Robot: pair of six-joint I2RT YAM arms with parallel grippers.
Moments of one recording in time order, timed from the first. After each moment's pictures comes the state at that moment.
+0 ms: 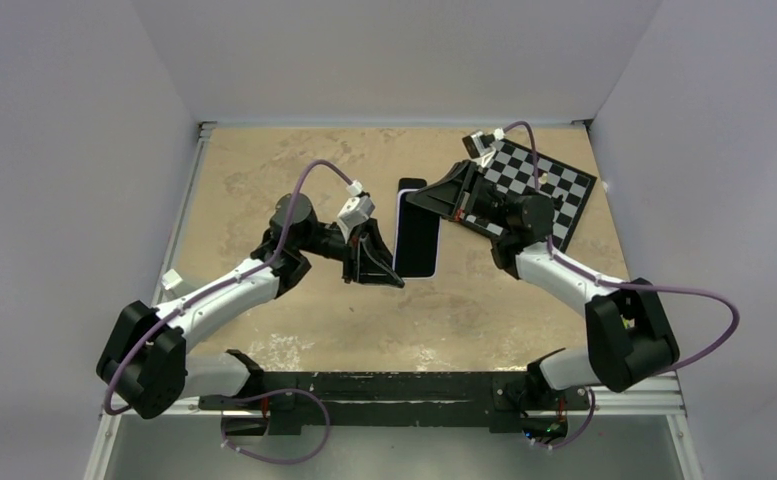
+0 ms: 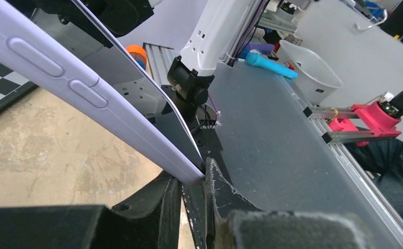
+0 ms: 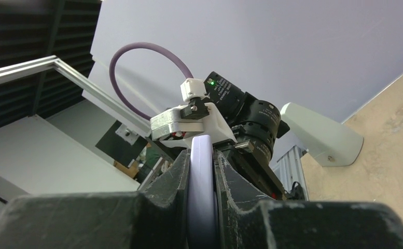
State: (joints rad) left arm -0.61 1.27 0.76 0.62 1.23 -0.45; right arm 0.42 1.40 0.78 1.28 -0.85 1.60
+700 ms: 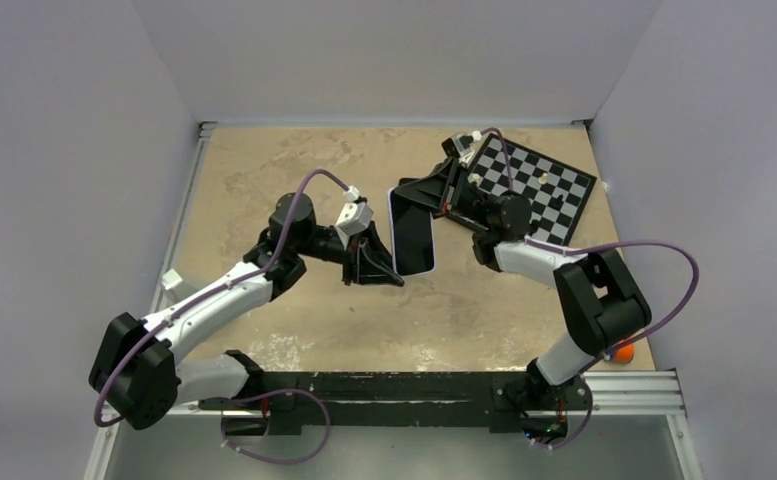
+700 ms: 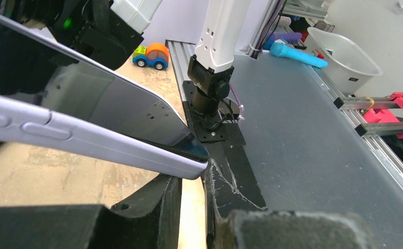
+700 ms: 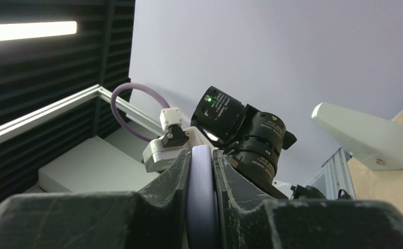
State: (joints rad) left arm -0.61 1.21 0.78 0.42 1.17 -0.22; right arm 0.47 1.59 0.81 1.49 -0.79 1.81
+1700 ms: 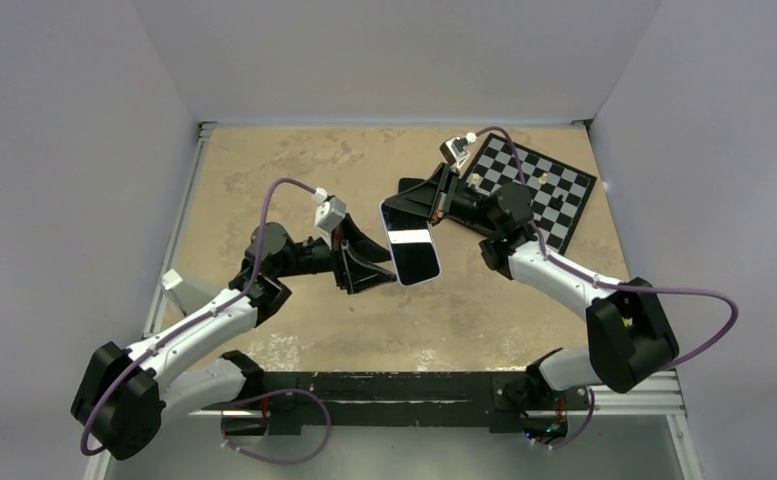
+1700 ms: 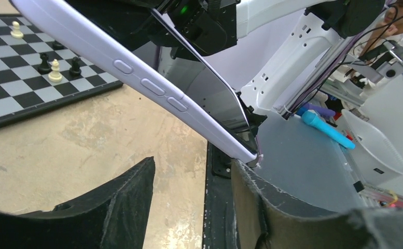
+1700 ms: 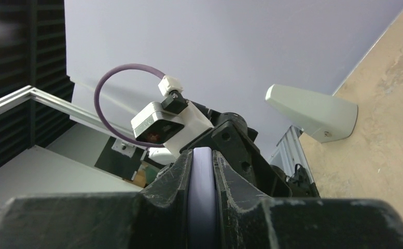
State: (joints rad) left arm -0.61 1.03 0.57 0.61 0.84 -0.52; right arm 0.51 1.40 0.82 0.98 -0.78 1.50
